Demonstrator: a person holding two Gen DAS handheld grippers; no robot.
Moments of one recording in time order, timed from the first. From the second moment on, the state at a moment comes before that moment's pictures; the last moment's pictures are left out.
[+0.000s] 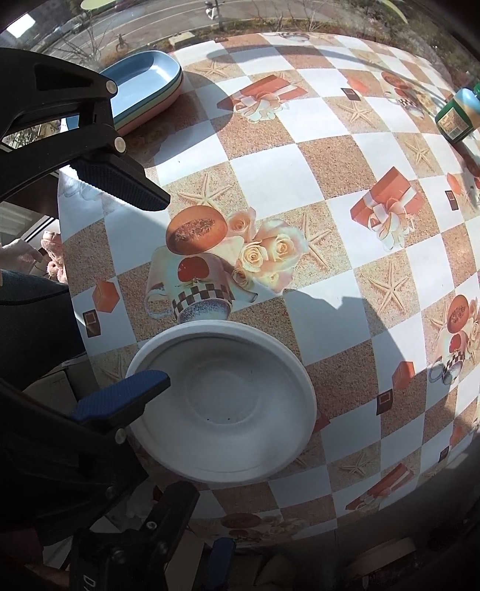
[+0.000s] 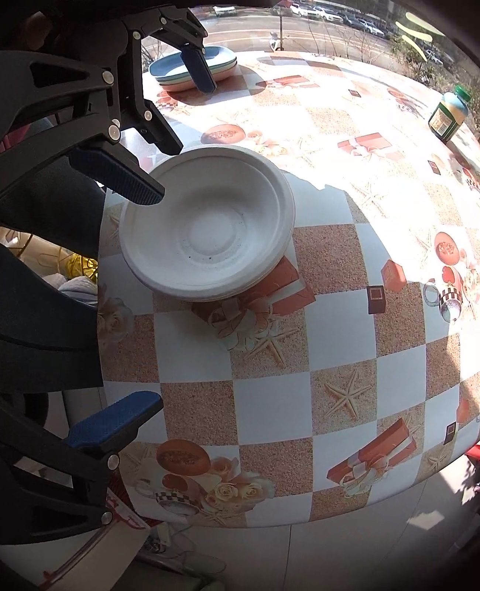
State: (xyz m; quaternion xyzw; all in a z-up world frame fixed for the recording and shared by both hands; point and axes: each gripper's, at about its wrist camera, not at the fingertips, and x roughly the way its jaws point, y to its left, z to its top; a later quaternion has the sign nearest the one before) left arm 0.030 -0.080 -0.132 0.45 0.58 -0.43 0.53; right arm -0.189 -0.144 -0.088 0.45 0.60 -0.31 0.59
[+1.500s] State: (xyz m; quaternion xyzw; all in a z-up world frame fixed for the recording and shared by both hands) left arm 0.025 -0.099 -0.193 0.46 0.60 -0.37 0.54; right arm -0.187 -0.156 -0.139 0.40 0.67 -0.31 0.55
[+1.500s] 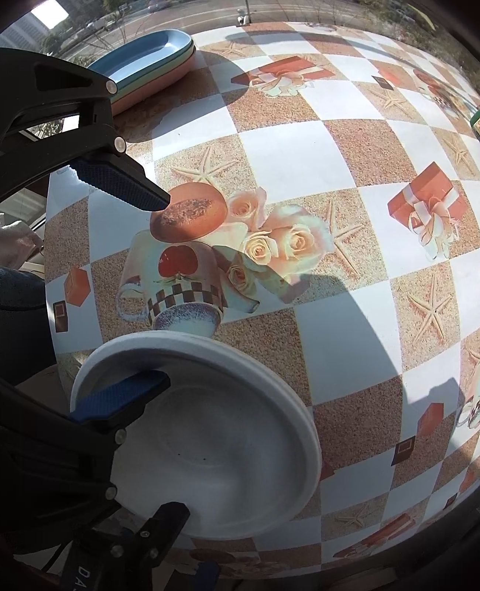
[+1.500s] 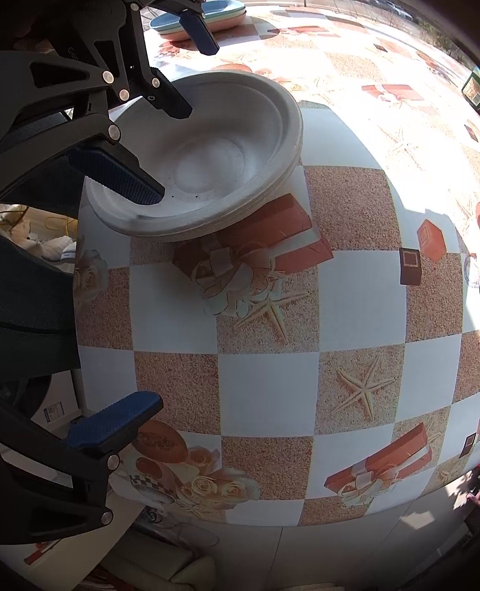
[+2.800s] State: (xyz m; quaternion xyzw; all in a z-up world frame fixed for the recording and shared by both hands) left arm 0.034 -0.107 -0.241 0.41 0.66 -0.36 0.52; right arm -0.202 -0.170 -0.200 0.48 0.64 -0.28 0.53
